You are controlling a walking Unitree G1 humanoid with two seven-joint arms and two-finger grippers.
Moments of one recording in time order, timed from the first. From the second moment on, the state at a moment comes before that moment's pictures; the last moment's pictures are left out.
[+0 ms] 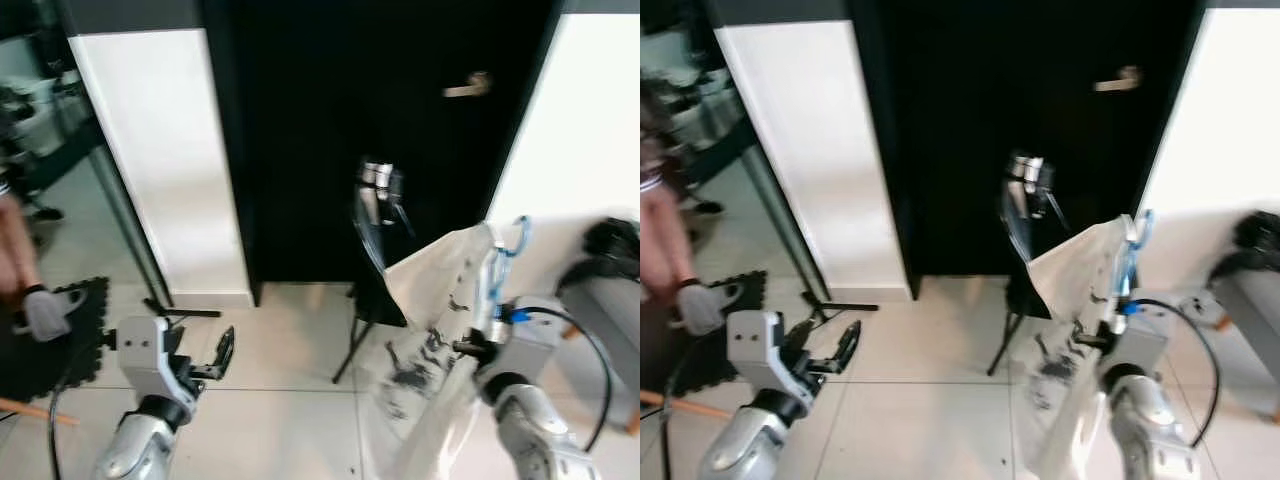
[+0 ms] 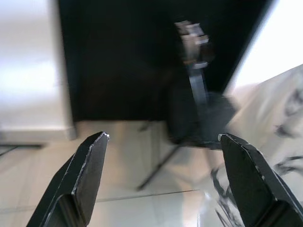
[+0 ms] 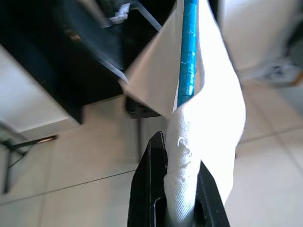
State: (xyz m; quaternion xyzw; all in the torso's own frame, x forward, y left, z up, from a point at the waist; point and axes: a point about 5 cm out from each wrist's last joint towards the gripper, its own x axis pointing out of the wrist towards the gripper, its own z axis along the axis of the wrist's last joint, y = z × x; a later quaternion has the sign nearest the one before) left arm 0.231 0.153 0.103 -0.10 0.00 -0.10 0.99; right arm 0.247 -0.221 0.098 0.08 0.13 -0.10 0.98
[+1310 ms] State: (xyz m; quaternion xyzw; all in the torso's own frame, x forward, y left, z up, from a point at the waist) left arm 0.218 0.147 0.114 -0.05 0.00 -0.07 1.00; right arm 0.257 -0.161 0.118 0.00 0.08 0.04 1.00
